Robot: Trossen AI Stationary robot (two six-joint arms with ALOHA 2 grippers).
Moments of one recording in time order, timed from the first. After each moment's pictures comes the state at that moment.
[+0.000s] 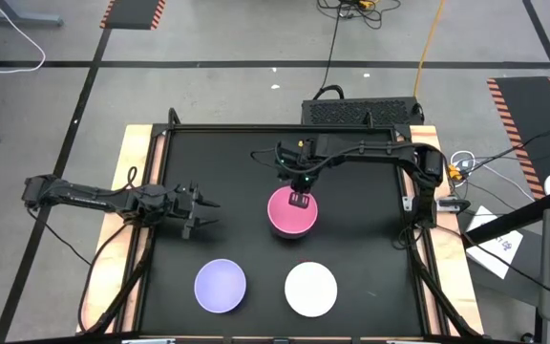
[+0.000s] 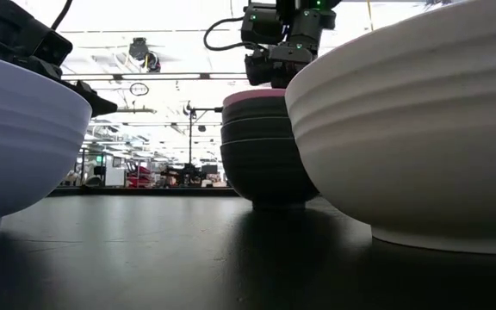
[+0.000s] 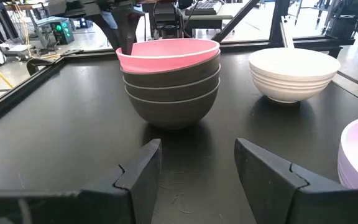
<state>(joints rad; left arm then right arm) -0.05 0.44 0.01 0.23 0.03 0.05 -0.23 1.91 1.61 -1.05 -0.10 0.01</state>
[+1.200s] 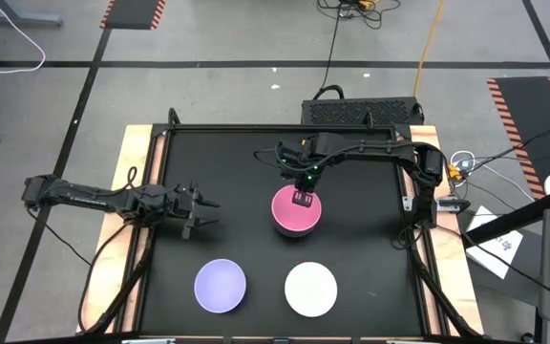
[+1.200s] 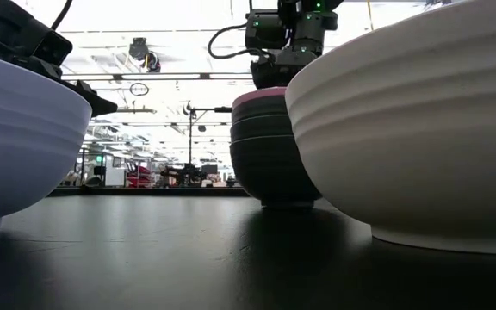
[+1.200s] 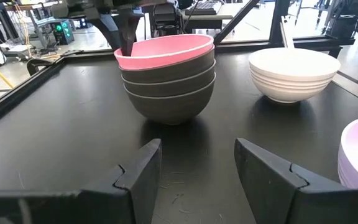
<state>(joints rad) -0.05 0.44 0.01 0.23 0.03 0.05 -0.23 1.91 1.61 -1.13 -0.10 0.03</state>
